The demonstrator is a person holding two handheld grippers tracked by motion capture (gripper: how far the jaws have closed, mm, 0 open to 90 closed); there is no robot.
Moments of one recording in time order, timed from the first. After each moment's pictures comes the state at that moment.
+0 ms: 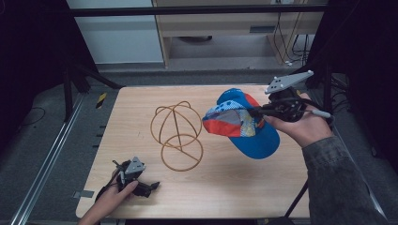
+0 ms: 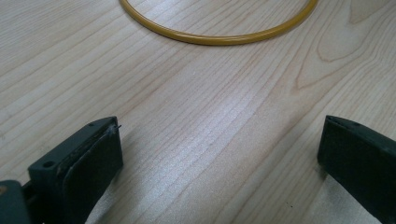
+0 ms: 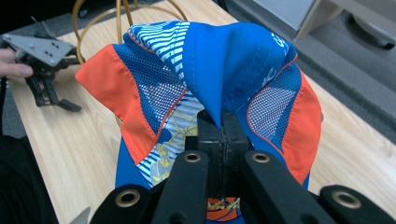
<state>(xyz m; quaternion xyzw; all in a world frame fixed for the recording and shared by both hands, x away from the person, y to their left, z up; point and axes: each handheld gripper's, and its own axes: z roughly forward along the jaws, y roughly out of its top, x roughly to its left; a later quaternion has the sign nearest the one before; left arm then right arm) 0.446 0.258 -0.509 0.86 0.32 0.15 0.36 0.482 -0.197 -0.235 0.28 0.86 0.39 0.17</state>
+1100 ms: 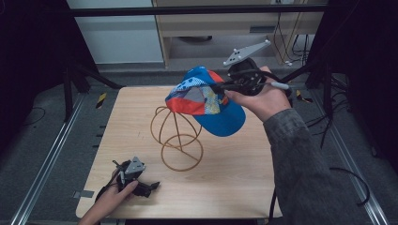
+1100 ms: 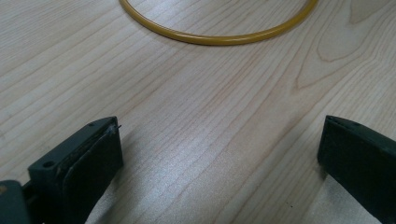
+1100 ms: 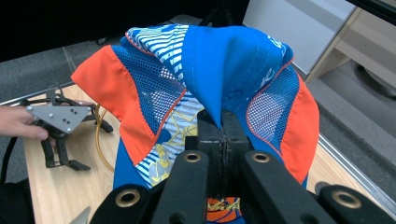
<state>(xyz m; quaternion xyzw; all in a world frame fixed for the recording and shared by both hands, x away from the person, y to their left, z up) 0.446 0.258 -0.509 0.86 0.32 0.14 0.36 0.521 -0.112 -0.194 0.23 0.85 0.43 0.18</state>
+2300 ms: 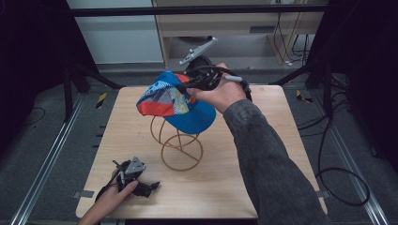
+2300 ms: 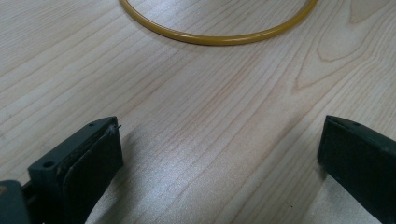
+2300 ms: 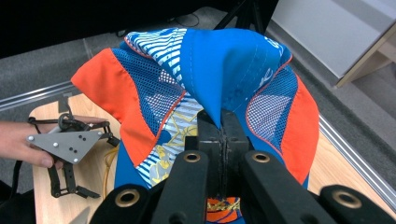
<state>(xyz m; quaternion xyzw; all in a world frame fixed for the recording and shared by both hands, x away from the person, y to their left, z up) 0.446 0.258 -0.509 0.86 0.33 0.14 0.36 0.553 -0.026 -0.207 0.20 0.88 0.41 0.14</state>
